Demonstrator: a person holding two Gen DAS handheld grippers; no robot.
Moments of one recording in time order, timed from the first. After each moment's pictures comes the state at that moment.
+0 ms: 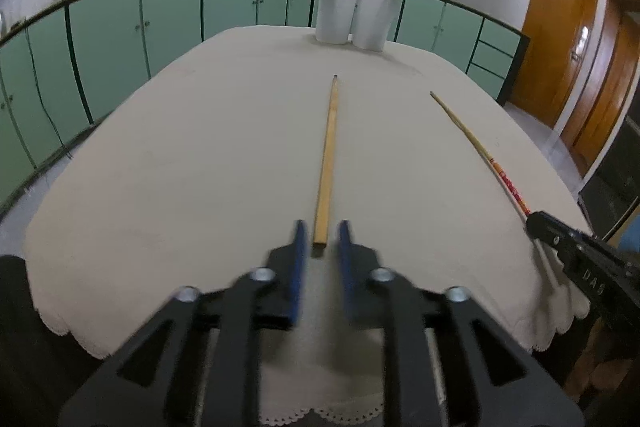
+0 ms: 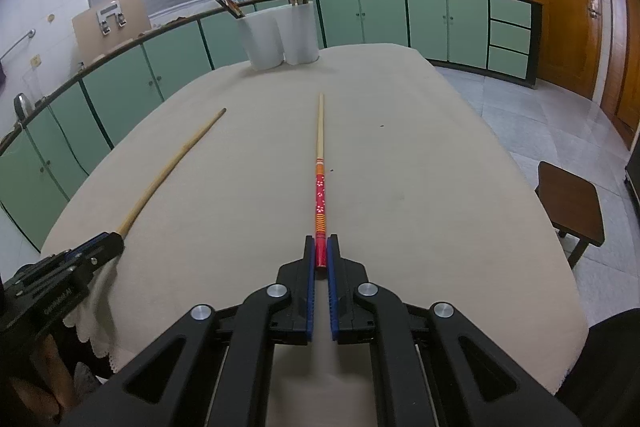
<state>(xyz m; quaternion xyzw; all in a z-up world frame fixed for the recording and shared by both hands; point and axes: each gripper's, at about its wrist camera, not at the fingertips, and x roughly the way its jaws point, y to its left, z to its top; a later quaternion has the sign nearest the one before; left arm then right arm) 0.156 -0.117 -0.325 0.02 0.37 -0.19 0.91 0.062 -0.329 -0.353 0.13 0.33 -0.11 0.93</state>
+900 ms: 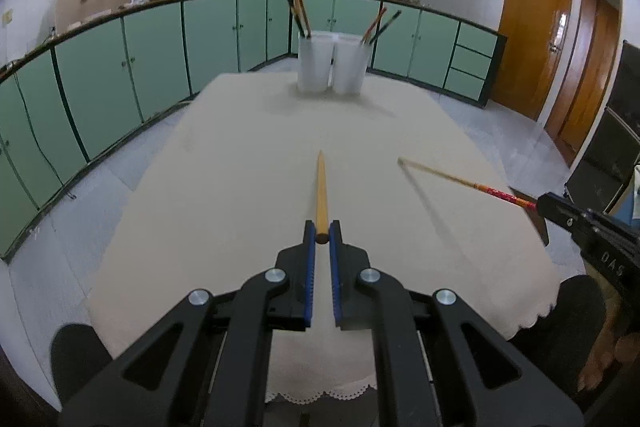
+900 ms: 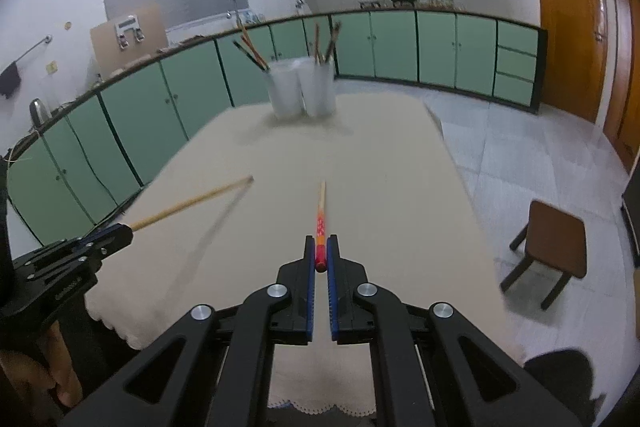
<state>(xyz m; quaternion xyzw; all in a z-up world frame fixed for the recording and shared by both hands) 0.156 -0.106 -0.234 0.05 0.34 -0.23 0.91 0.046 -0.322 -0.247 0.11 0.30 -0.10 0.94</state>
